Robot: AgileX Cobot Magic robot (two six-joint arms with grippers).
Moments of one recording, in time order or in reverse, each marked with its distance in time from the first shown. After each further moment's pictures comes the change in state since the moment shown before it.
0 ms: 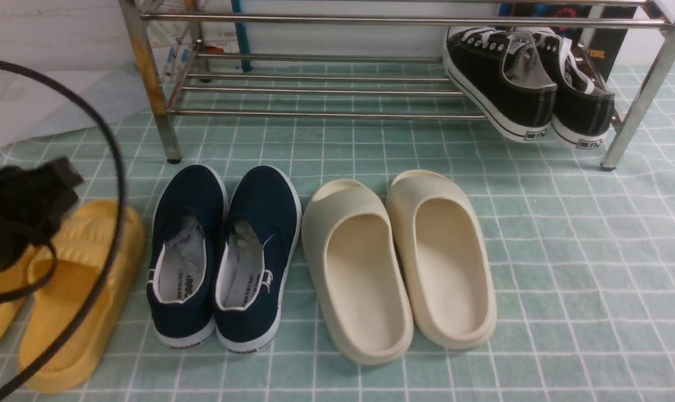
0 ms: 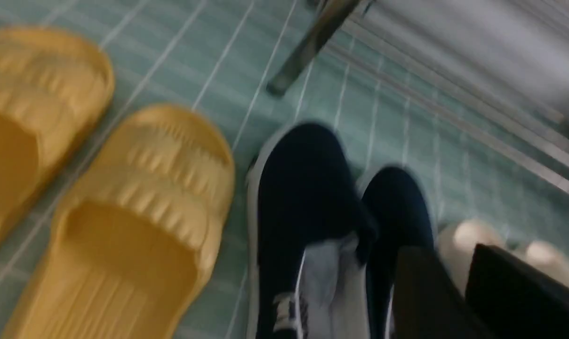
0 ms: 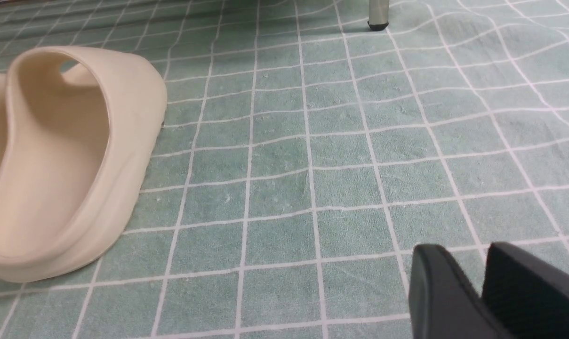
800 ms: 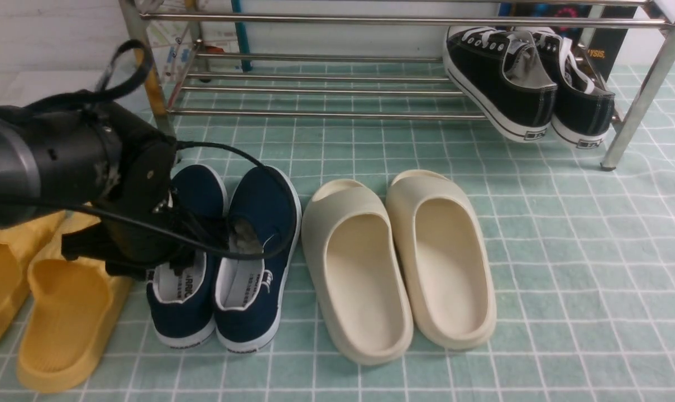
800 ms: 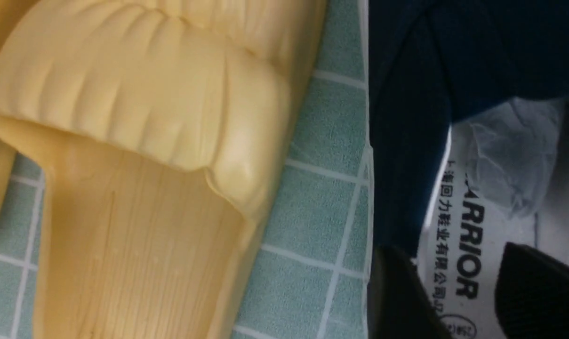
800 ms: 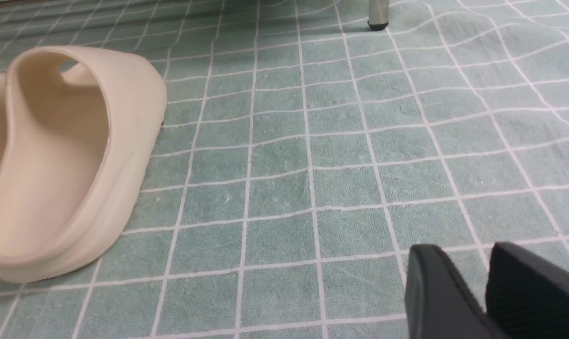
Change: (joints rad) right arm 0.000 0.000 0.000 0.000 0.000 0.000; left arm -0.215 0.710 -0.376 0.364 0.397 -0.222
